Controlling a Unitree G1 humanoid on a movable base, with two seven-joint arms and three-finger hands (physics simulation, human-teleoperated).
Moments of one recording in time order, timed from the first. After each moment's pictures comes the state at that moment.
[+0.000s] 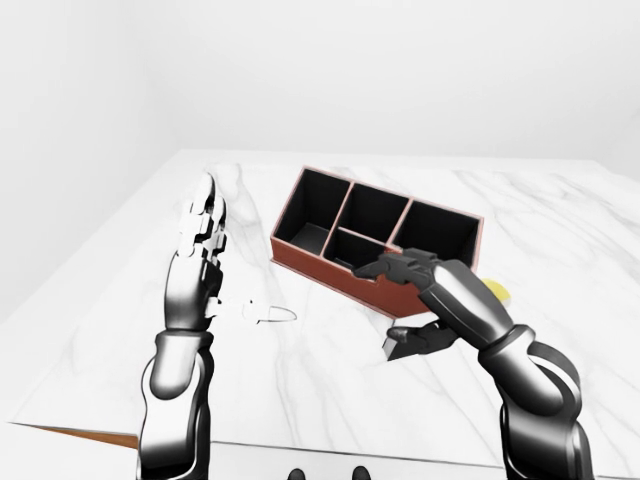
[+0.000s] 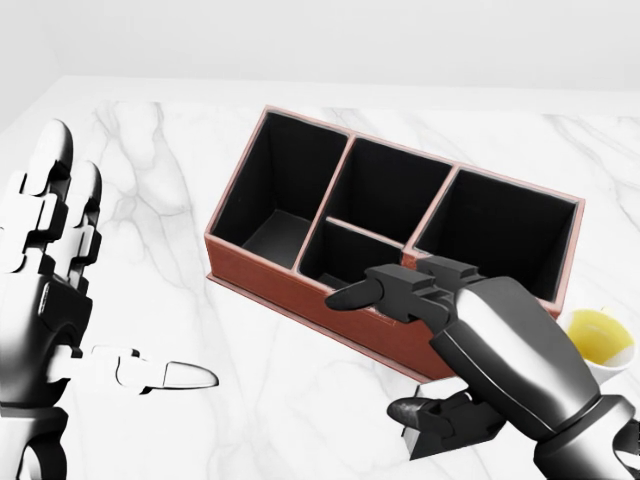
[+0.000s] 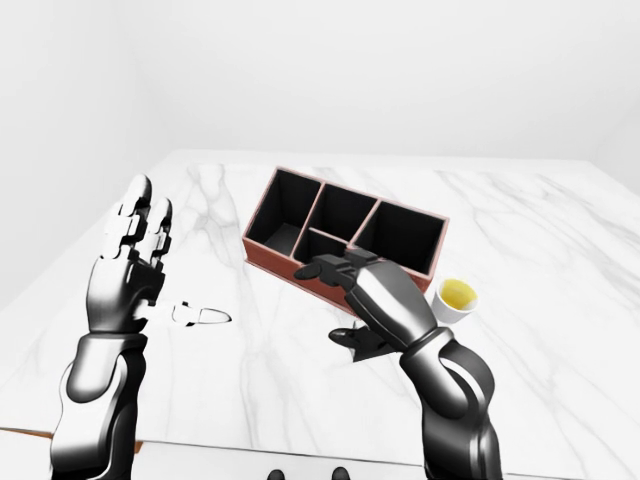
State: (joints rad) left arm -0.03 0.05 0.09 -0.53 0.03 0.09 -0.16; right arm 0.00 -0.12 -0.08 -0.71 -0.67 -0.09 0.69
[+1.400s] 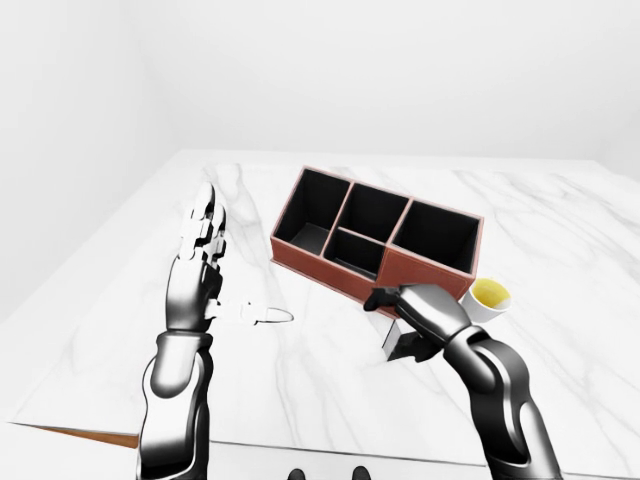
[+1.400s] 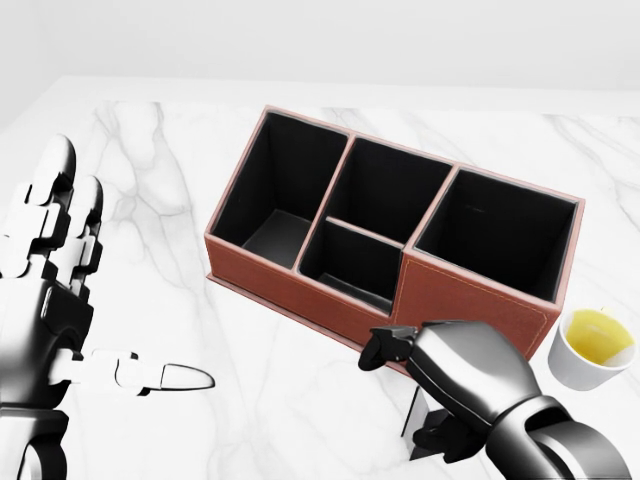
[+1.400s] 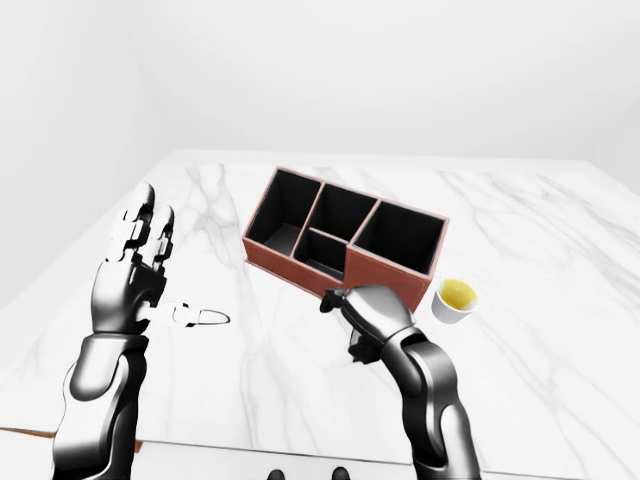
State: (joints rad) left arm -0.02 0.06 0.11 -0.49 0.02 0.09 -0.16; right arm 0.03 -0.14 0.01 -0.45 -1.04 -0.09 0.70
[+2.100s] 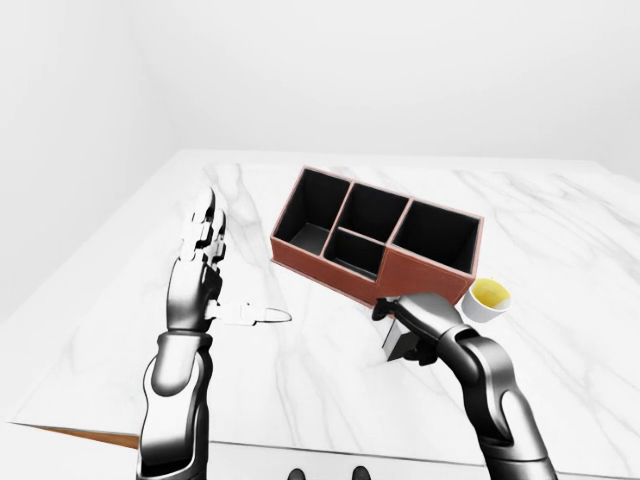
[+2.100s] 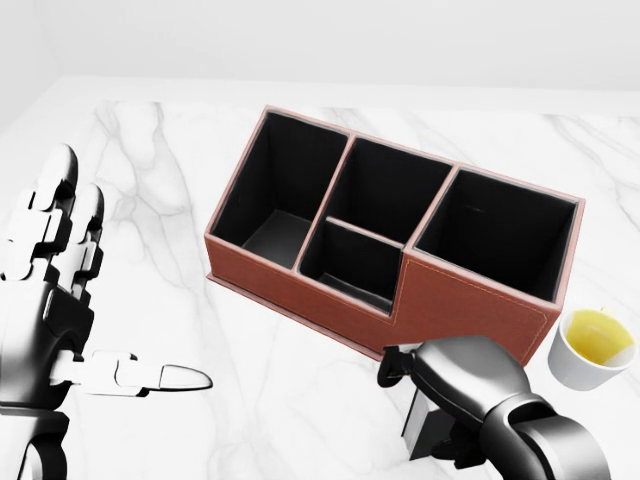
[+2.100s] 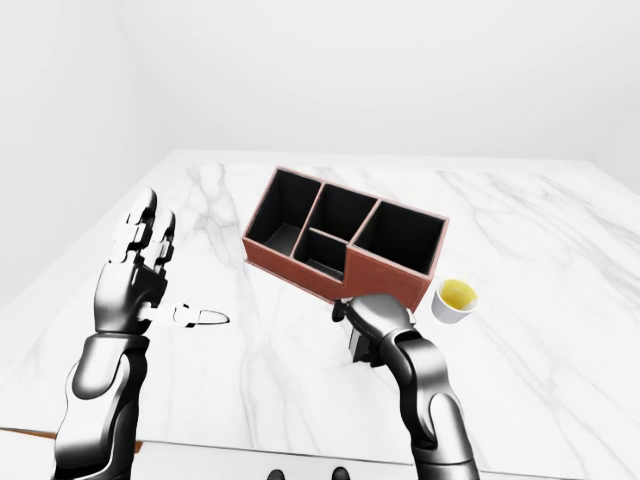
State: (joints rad) left arm -0.02 0.06 0.12 -0.46 0.01 0.09 -0.16; right arm 0.00 -0.16 0.01 -0.28 -1.16 -0.09 0.70
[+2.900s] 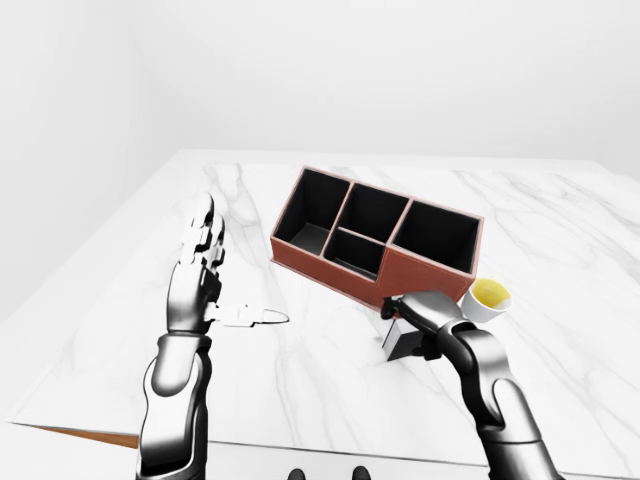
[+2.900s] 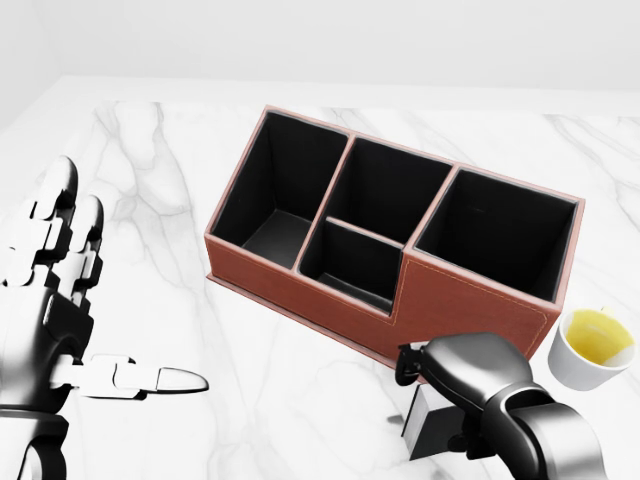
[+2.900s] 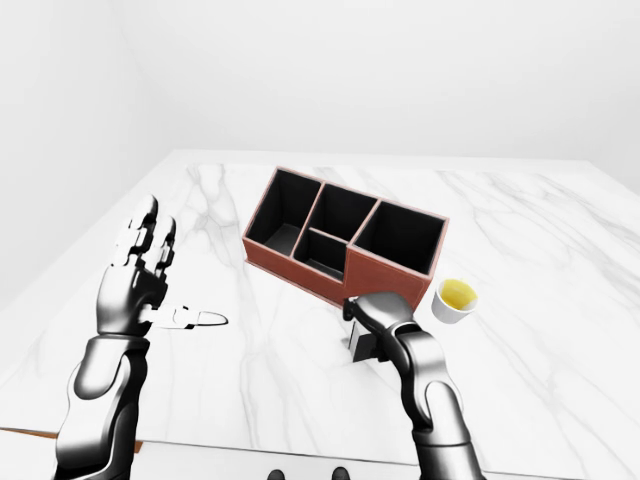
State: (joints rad) left arm -0.01 0.06 0.13 -0.43 -0.01 0.09 -0.16; right arm -0.06 -0.18 0.00 -0.16 -1.24 -0.09 0.69
